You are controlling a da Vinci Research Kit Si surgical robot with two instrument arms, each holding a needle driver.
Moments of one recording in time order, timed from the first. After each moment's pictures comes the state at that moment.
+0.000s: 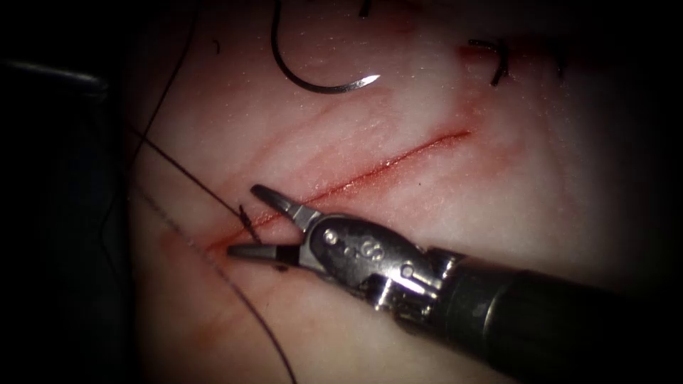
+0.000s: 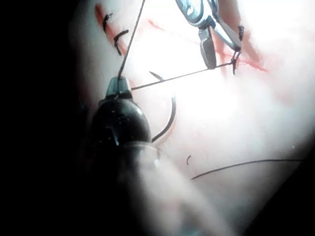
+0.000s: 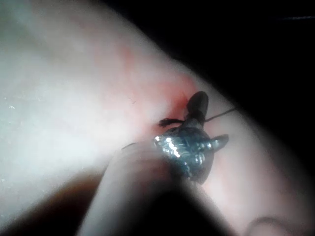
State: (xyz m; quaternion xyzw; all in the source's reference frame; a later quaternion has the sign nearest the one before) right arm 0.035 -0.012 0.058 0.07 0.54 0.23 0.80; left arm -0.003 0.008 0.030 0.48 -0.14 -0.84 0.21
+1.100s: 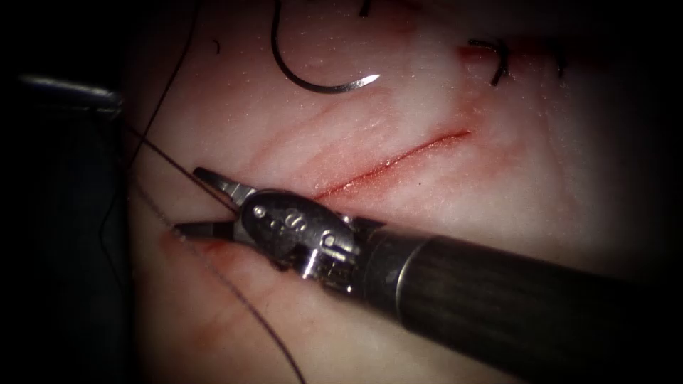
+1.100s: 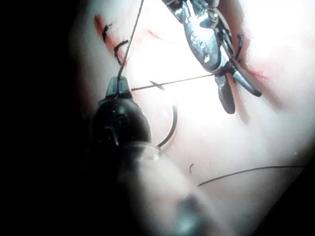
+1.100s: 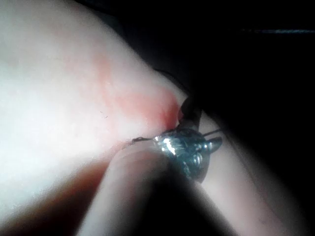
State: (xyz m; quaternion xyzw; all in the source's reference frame) right arm 0.041 -0.010 0.060 0.06 0.54 0.21 0.81; left arm -0.004 0.007 0.029 0.48 -0.15 -0.84 0.22
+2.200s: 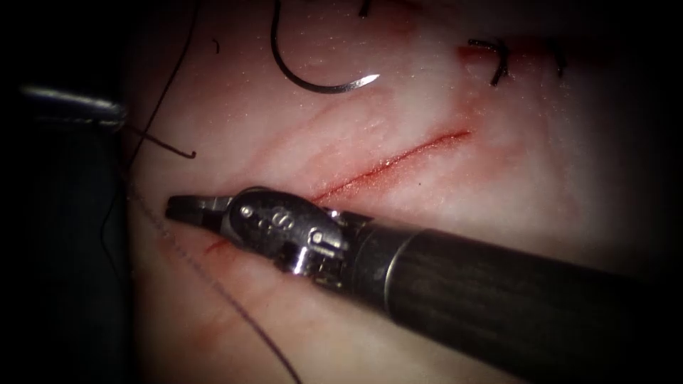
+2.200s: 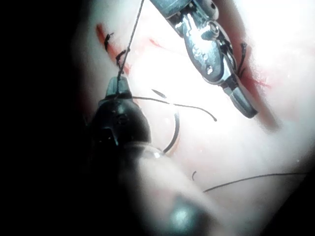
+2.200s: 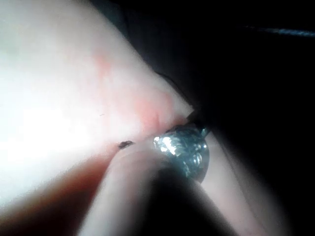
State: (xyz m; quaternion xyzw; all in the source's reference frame) right arm 0.041 -0.010 0.059 0.06 0.55 0.15 0.82; left arm -0.005 0.006 0.028 0.48 -0.15 -0.83 0.23
